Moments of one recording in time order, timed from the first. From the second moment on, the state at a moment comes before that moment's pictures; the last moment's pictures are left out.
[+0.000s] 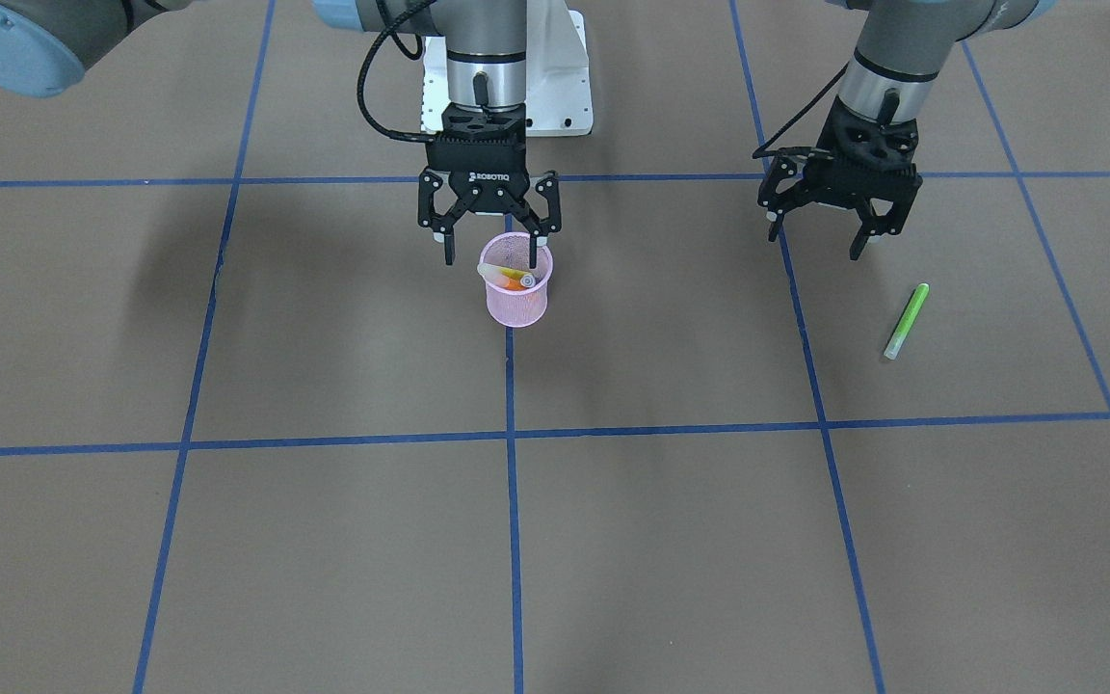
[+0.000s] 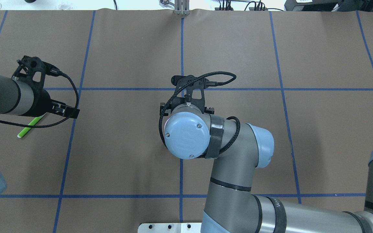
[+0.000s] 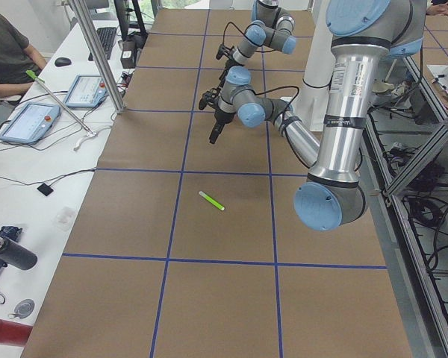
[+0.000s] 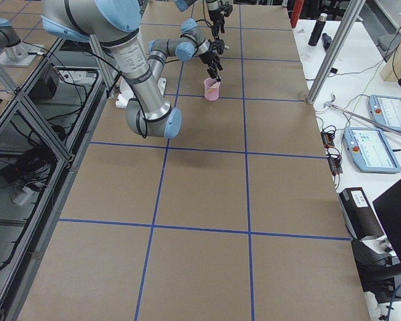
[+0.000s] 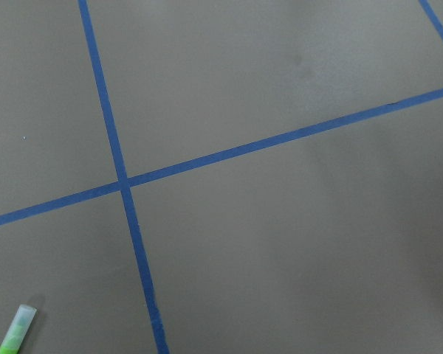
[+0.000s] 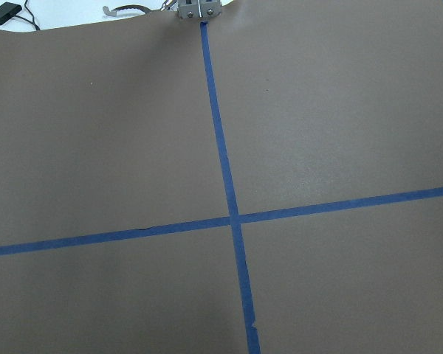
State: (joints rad) left arm -0.73 -1.69 -2.11 -1.74 -1.82 -0.70; right arm 0.35 -0.84 1.83 -1.69 1.26 1.42
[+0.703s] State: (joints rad) left arm -0.93 -1.63 -1.93 -1.75 -2.02 -0.17; right arm 0.47 -1.10 2.08 -1.69 1.43 1.35
